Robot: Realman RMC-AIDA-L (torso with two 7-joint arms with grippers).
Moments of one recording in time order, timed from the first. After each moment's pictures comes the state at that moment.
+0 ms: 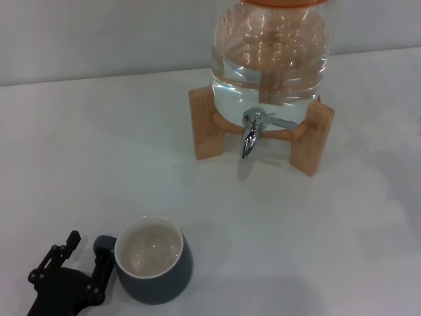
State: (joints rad) left arm -0.10 -2.09 2.84 0.39 -0.95 1.24 0.03; right arm 0.24 1.97 -1.15 -0.12 -0.25 -1.44 0.32
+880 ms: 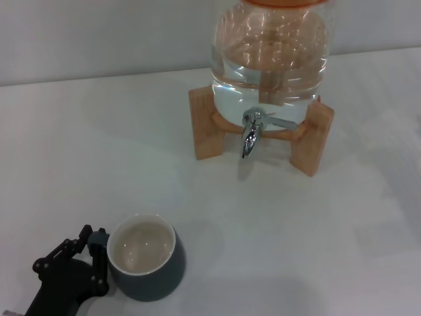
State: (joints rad) left arm -0.13 -2.09 2.84 0.39 -0.94 1.24 0.03; right arm 0.25 1.97 -1.14 -0.12 -0.25 -1.44 0.32
